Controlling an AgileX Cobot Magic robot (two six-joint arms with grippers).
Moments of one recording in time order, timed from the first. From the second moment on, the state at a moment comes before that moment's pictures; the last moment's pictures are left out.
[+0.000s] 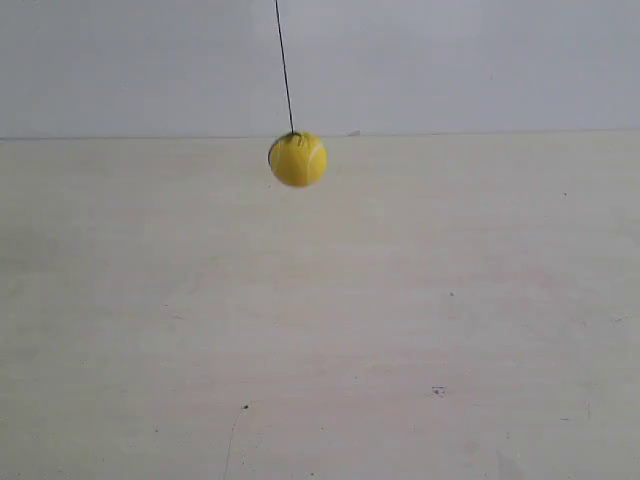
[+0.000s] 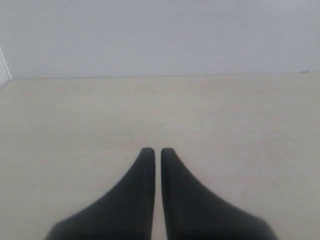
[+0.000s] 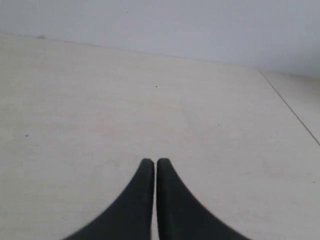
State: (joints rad) left arm 0.06 0.00 0.00 0.02 0.27 0.00; right arm 0.01 0.00 0.00 -0.20 0.33 0.05
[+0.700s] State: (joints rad) left arm 0.06 0.00 0.00 -0.08 0.07 -0.06; right arm 0.01 0.00 0.00 -0.09 0.04 0.26
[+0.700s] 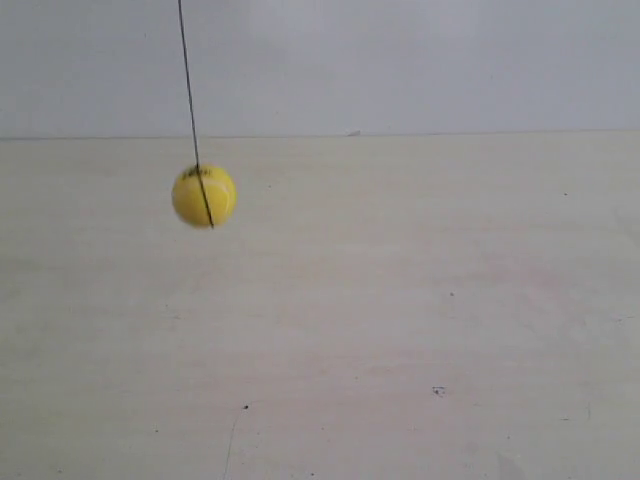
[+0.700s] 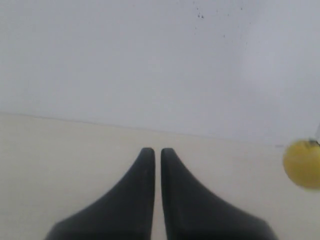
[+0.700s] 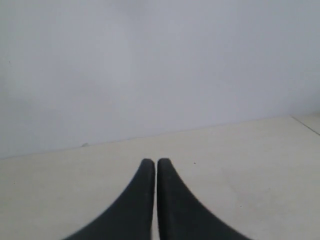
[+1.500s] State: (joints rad) left arm 0.06 0.00 0.00 -0.09 -0.09 -0.50; right arm 0.01 0.00 0.00 -0.08 -0.19 0.50
